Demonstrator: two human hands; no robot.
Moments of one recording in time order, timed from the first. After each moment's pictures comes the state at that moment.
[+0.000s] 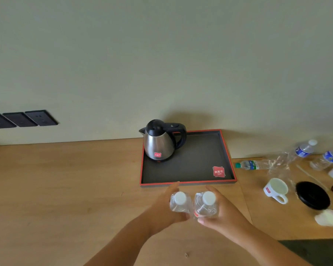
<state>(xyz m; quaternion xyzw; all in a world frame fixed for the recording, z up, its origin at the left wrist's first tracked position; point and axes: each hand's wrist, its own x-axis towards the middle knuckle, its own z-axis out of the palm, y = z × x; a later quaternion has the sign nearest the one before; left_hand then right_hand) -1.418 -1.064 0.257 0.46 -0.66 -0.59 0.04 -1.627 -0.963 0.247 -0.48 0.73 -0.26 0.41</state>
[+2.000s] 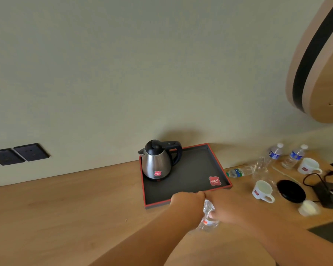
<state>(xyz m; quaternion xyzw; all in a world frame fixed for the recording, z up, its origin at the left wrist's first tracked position) -1.456 -1.081 0.302 0.27 -0.95 -0.07 -0.13 -1.583 -0.997 0.326 -0.60 0.78 0.01 0.19</state>
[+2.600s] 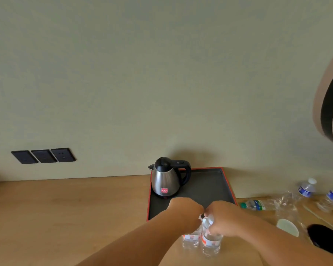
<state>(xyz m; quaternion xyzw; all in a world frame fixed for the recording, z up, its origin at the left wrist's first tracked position) -1.483 -1.095 0.345 0.30 -0.94 -0.04 -0.16 -1.619 -1.029 0.356 -0.61 0.74 0.09 0.27</state>
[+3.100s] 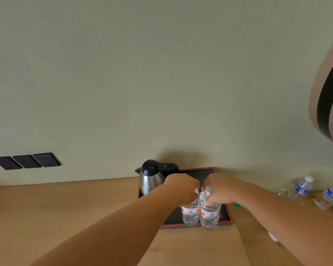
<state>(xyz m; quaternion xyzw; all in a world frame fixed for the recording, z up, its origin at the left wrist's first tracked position) -1.559 -1.156 0.377 0.32 -0.94 -0.05 -0.15 -1.699 -1.086 0.392 -0.62 0.73 0.06 0.28</state>
